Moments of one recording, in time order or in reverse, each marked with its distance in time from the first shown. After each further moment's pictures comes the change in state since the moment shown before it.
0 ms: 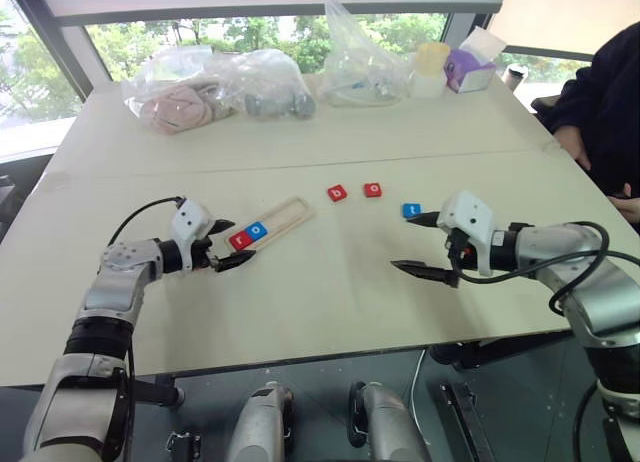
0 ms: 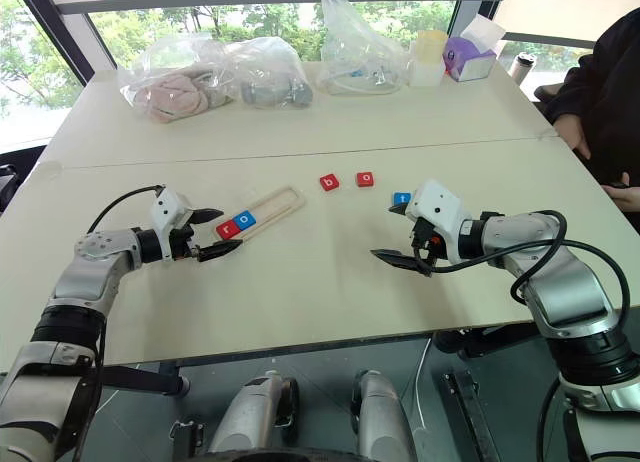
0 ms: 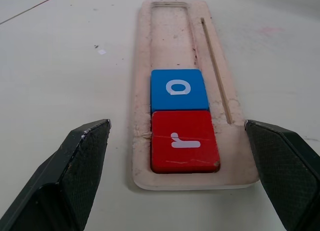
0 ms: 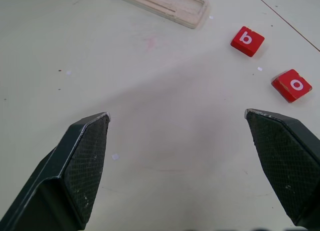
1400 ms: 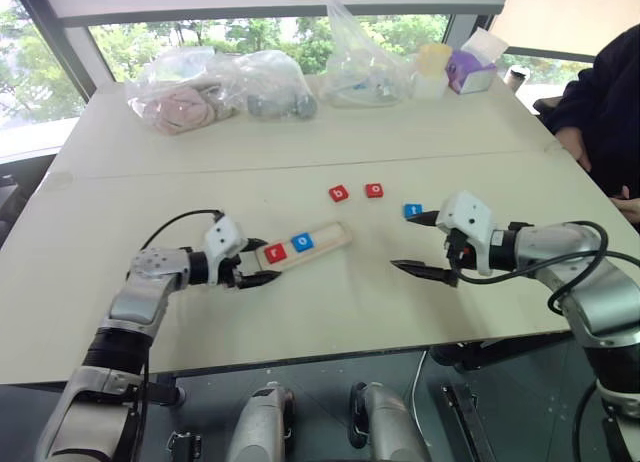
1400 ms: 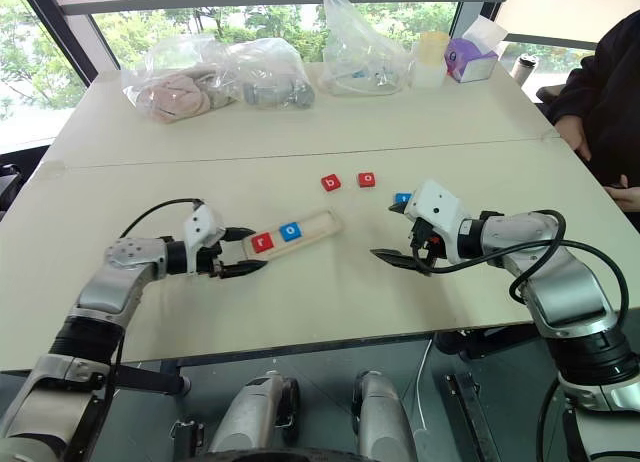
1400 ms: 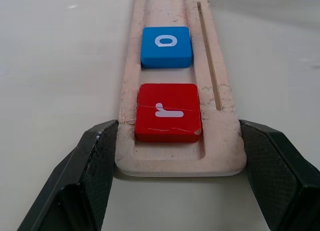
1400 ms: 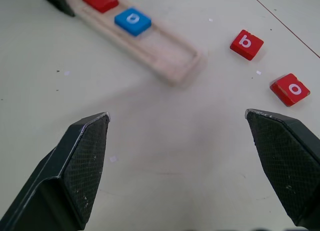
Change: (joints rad) left arm 0.044 -0.065 -0.101 -0.195 0.030 0.054 -0.083; right arm -0.005 0.001 0.005 0.000 -0.012 -0.008 -0.004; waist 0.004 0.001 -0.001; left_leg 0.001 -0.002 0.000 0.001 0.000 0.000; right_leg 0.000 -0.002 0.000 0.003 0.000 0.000
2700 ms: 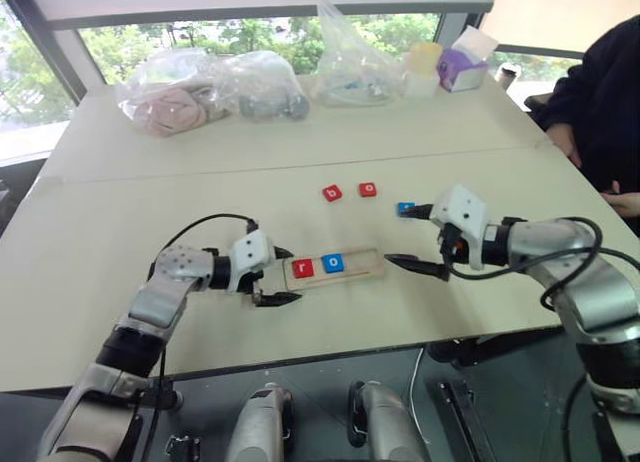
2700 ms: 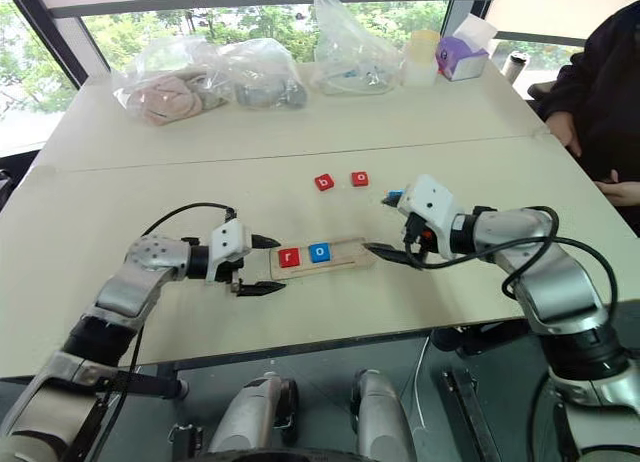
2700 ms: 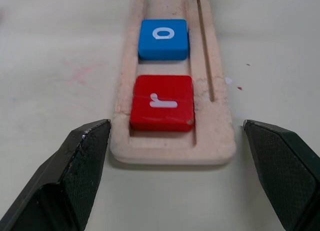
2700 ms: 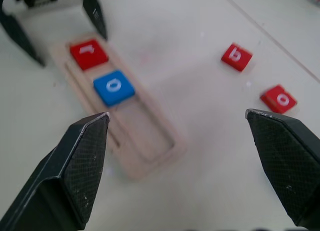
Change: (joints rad) left arm 0.033 0.042 -0.086 -0.150 0.035 0.021 -0.030; right arm -0.075 0.089 0.020 0.026 0.000 0.001 -0.048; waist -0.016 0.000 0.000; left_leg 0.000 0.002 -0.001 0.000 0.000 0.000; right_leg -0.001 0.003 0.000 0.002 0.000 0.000
